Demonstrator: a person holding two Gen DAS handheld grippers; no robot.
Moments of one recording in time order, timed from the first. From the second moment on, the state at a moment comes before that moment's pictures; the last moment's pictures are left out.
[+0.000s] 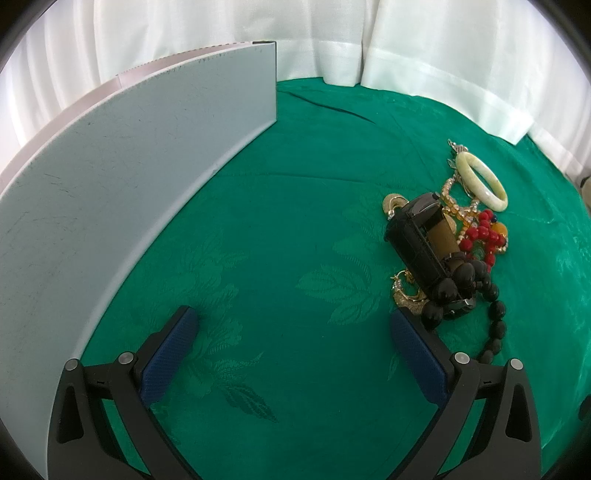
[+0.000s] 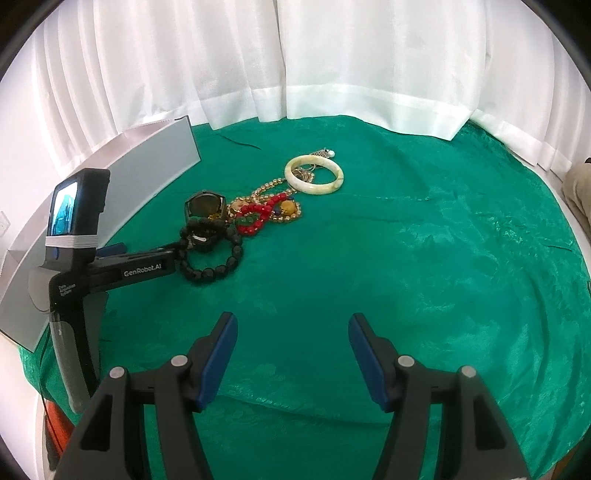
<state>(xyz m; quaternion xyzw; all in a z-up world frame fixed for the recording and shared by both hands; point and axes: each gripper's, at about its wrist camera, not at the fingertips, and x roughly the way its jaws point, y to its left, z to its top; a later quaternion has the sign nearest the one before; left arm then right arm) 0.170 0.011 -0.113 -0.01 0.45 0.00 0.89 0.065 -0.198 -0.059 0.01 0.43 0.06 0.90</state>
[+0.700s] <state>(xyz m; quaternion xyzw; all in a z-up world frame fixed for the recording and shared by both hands) 0.169 0.012 -0.112 -0.01 0.45 0.00 0.89 0.061 -0.198 -0.063 0.03 0.43 0.07 0.90</state>
